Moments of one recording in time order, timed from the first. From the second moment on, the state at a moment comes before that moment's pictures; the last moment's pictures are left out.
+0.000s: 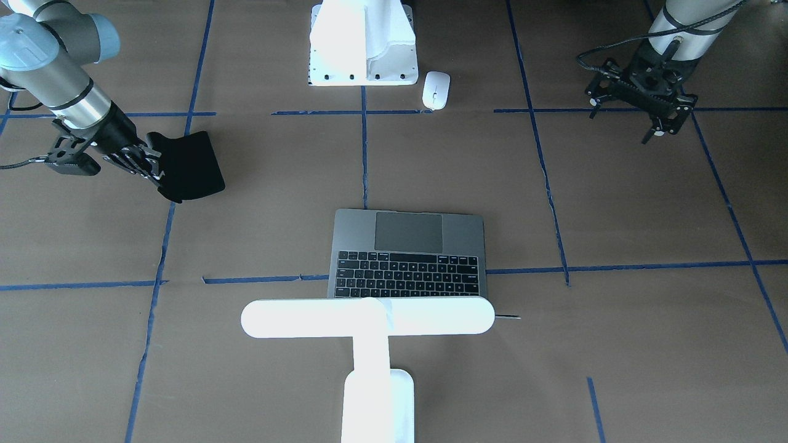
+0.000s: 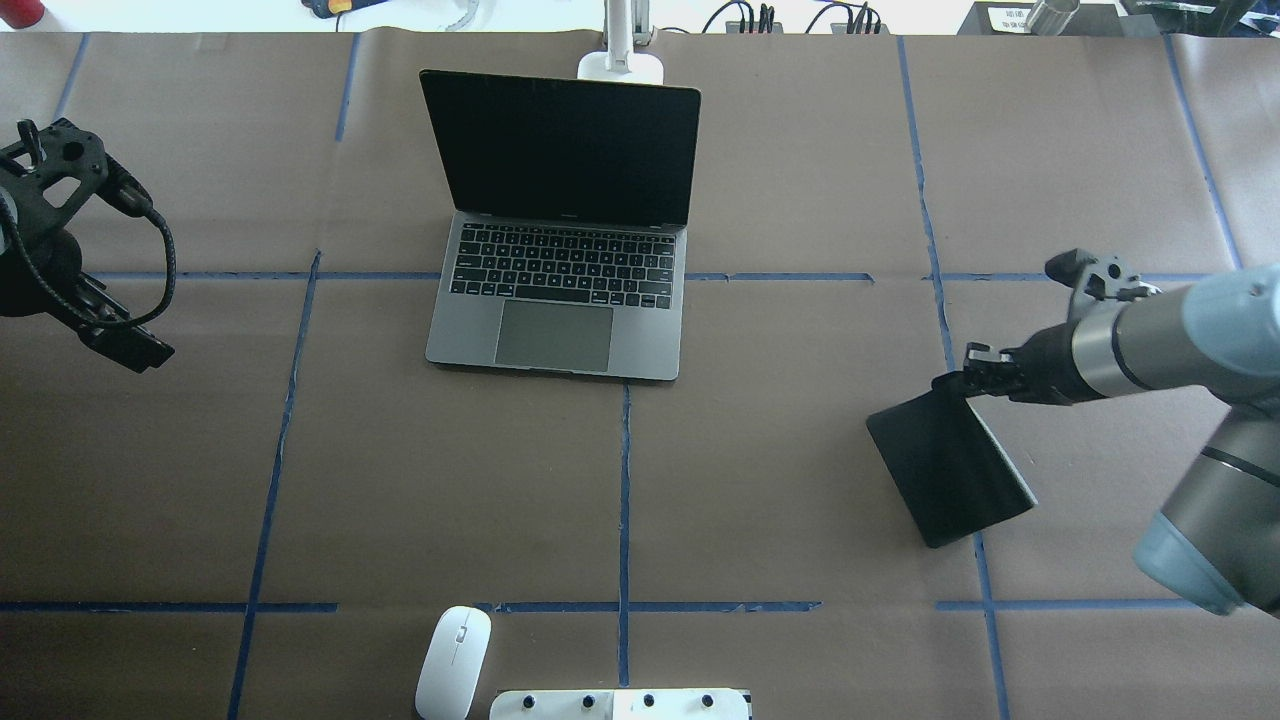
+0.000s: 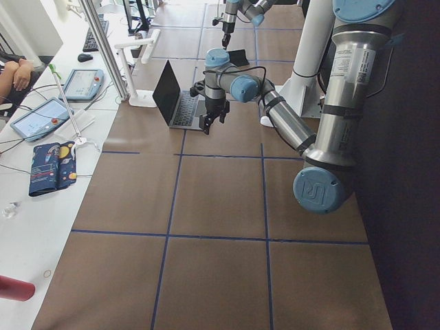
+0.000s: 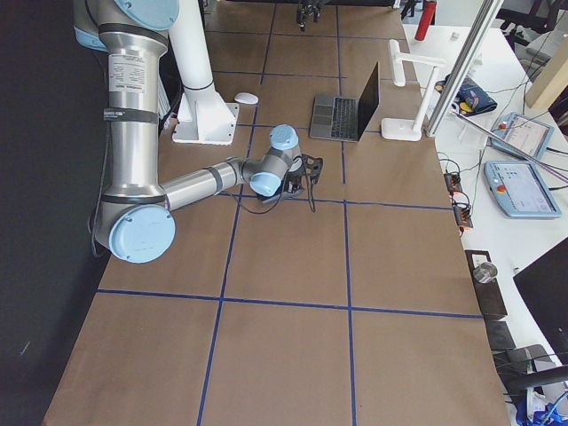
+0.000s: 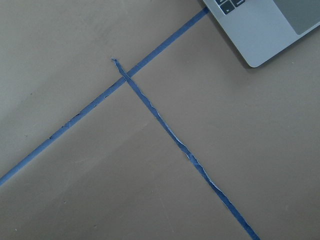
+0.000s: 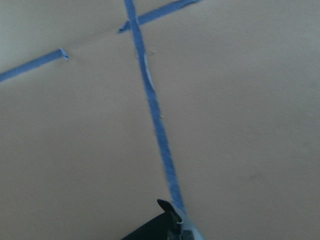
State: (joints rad) left arm -0.94 -1.71 -2.20 -1.36 -2.10 -0.14; right arm 0.73 -1.53 1.85 -0.98 1.99 1.42
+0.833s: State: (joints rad) left arm -0.94 -1.71 -2.20 -1.36 -2.12 -0.17; right arm 0.80 -1.01 1.48 -1.22 1.96 1.46
